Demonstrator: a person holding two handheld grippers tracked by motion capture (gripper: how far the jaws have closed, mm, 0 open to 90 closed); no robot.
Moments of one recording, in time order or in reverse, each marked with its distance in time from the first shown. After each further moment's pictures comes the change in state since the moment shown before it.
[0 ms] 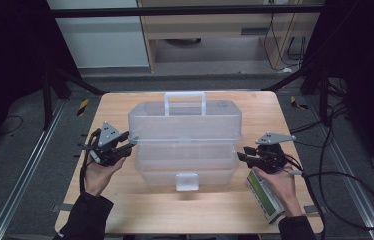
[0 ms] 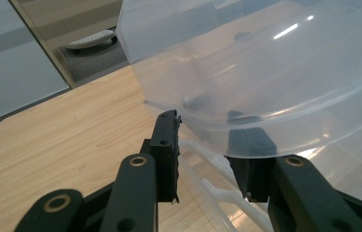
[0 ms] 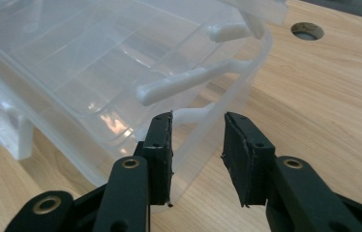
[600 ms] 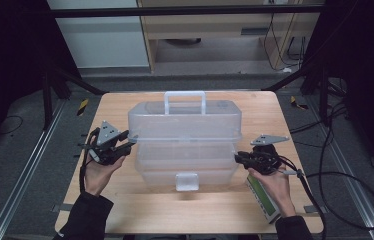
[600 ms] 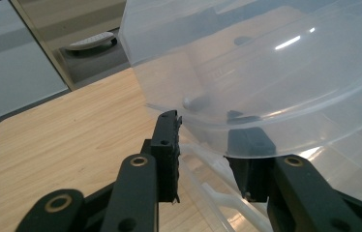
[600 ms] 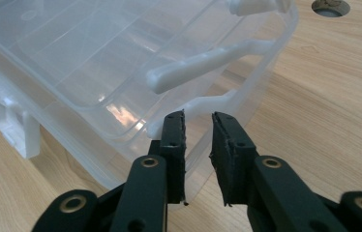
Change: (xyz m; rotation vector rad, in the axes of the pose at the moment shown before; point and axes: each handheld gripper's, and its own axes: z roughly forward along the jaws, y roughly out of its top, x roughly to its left) left arm 0.002 0.002 0.000 -0.018 0.000 -0.016; right arm 0.005 -0.004 0.013 0.043 0.021 0.041
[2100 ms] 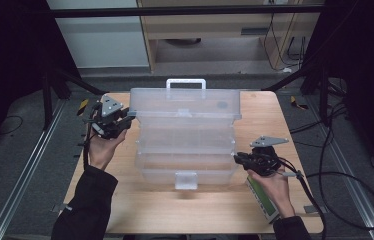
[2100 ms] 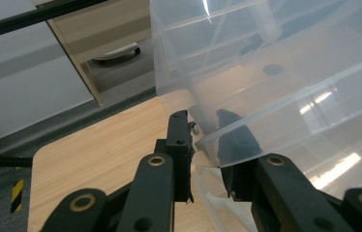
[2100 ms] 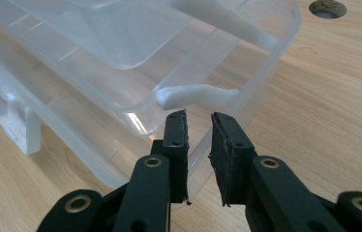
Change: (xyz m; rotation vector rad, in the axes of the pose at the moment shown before) left arm 0.022 0.056 0.022 -0.001 0.094 0.016; right arm 0.004 -0.002 -0.001 -0.008 -0.014 -0.005
